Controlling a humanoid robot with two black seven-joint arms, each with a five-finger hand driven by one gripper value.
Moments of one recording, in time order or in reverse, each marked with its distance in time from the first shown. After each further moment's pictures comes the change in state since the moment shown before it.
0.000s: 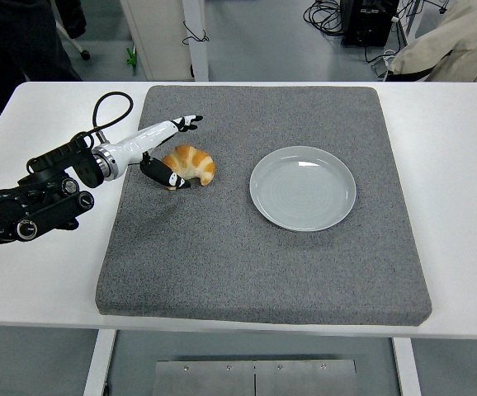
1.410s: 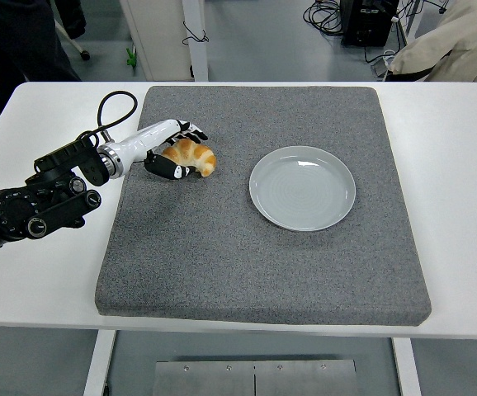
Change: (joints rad) left arm -0.018 -0.025 0.004 0.042 -0.003 0.013 -0.009; right arm 0.000 0.000 0.000 0.000 0.000 0.000 0.000
